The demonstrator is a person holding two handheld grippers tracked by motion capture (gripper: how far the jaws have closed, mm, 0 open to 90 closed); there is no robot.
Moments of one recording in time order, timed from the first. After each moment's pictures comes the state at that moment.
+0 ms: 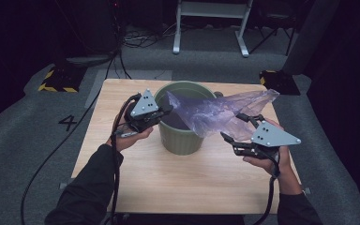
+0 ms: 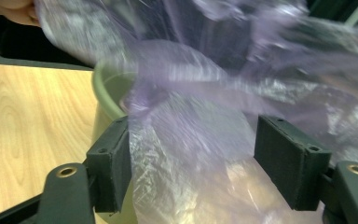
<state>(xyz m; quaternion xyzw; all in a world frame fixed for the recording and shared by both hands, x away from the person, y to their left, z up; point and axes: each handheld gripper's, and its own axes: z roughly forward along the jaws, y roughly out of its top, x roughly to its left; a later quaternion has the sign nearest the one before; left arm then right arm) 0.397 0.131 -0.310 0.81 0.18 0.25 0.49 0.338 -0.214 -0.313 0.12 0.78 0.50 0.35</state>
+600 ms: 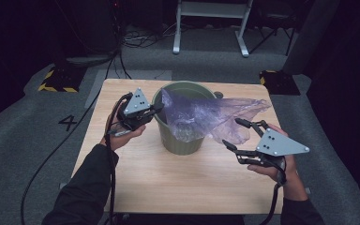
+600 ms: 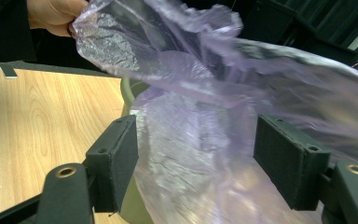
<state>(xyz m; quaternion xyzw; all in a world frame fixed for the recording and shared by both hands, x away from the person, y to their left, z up) 0.406 0.153 -0.320 0.81 0.21 0.27 0.47 0.317 -0.223 -0.309 0.10 0.78 0.52 0.35</state>
